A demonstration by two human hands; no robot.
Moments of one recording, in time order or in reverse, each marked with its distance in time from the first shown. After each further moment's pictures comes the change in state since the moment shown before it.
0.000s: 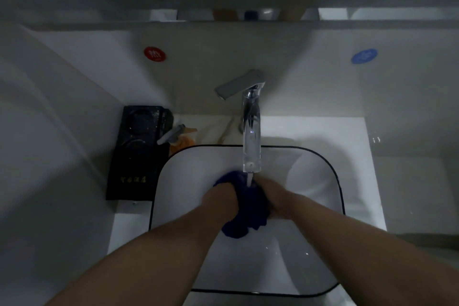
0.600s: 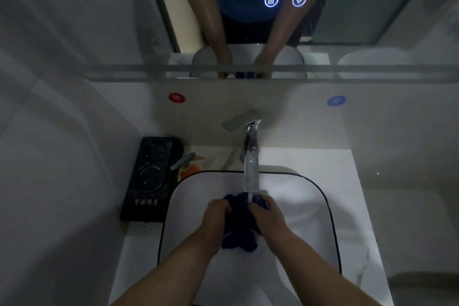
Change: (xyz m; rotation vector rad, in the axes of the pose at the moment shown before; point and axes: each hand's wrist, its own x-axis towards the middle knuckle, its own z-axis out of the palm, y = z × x) left_hand -0.061 -0.003 -0.026 -1.520 -0.021 -0.199; right_hand -0.072 0.004 0.044 -0.031 0.304 -0.430
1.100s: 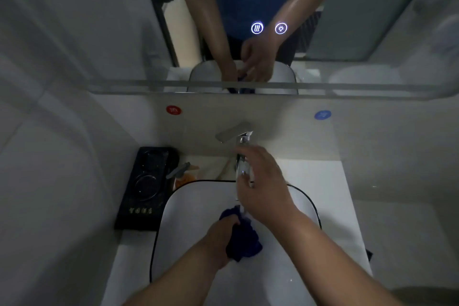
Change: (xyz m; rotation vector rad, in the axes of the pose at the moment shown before) left_hand -0.024 -0.002 0.044 -0.008 -0.112 -0.232; right_hand -0.062 -0.116 -0.020 -0.528 0.137 -1.041
